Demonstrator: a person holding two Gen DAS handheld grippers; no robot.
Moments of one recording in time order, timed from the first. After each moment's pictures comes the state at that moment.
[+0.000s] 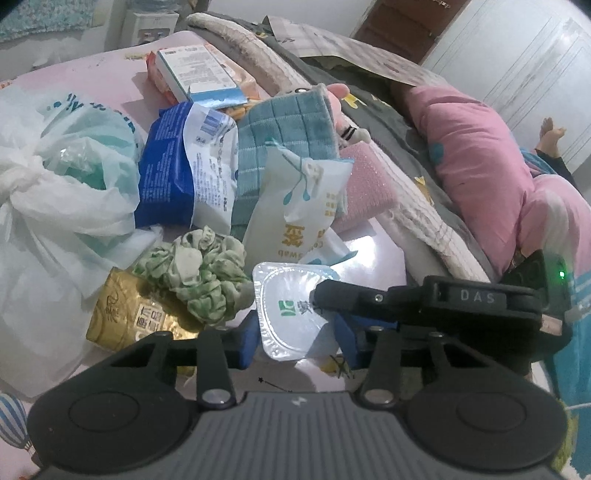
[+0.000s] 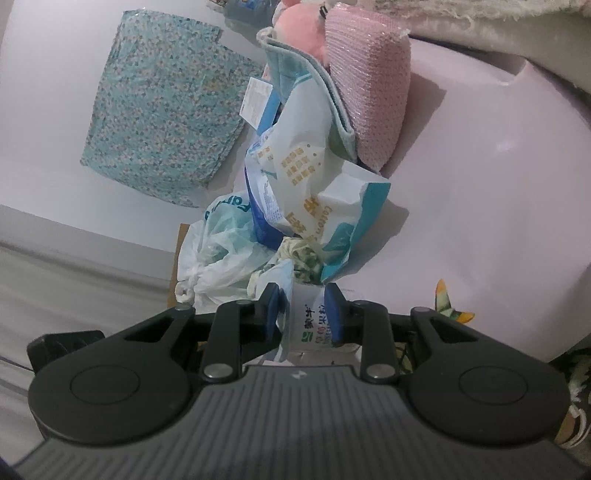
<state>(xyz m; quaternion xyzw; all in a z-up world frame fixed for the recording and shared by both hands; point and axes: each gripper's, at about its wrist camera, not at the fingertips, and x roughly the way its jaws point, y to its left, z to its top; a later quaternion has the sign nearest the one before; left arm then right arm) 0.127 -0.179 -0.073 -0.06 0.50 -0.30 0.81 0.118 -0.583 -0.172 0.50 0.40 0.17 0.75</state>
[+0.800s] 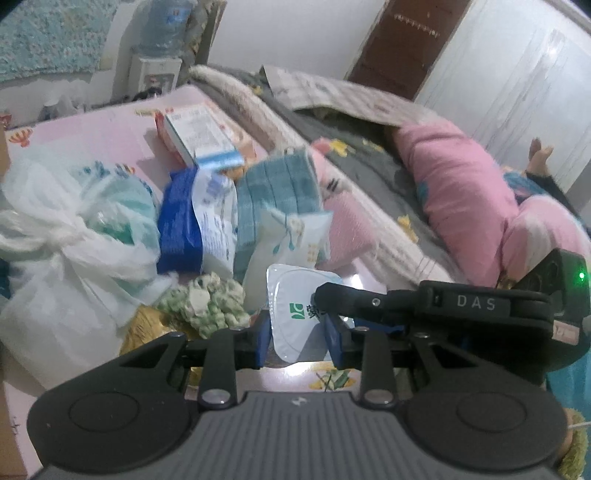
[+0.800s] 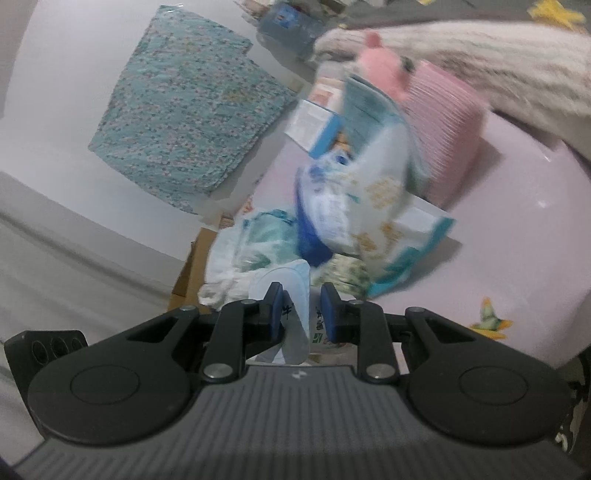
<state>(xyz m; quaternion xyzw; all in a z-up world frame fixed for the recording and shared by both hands) 0.098 -0.164 -0.016 -0.06 0.43 -0.29 0.85 0.102 -0.562 -0.099 0.44 0.36 0.17 0.81</state>
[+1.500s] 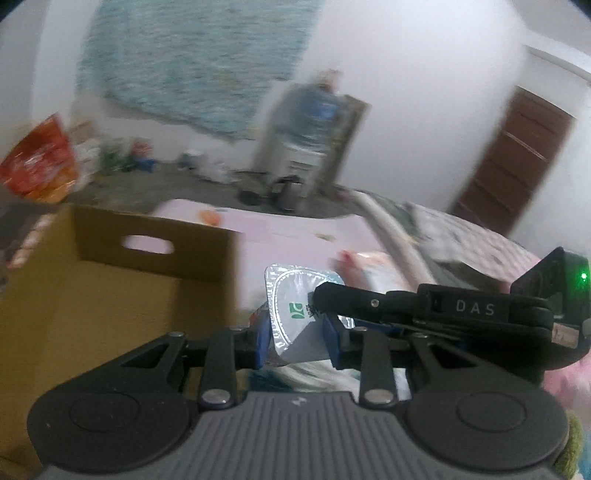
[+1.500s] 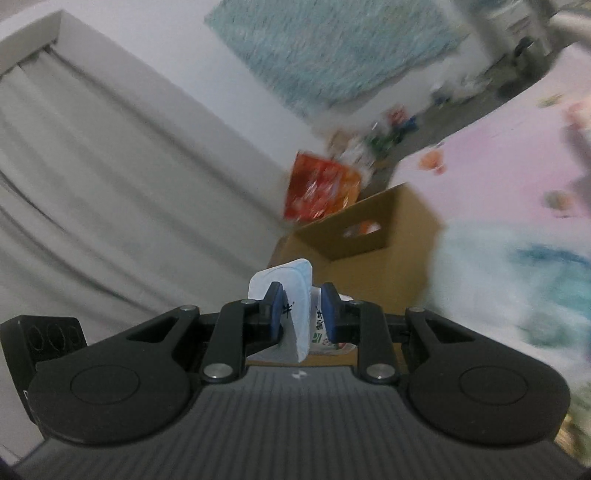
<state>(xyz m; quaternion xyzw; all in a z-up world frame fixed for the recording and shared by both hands) 0.144 0.061 0.094 -0.15 0.35 -0.07 0.92 0.247 -0.327 0.049 0.30 0.39 0.40 0.77</state>
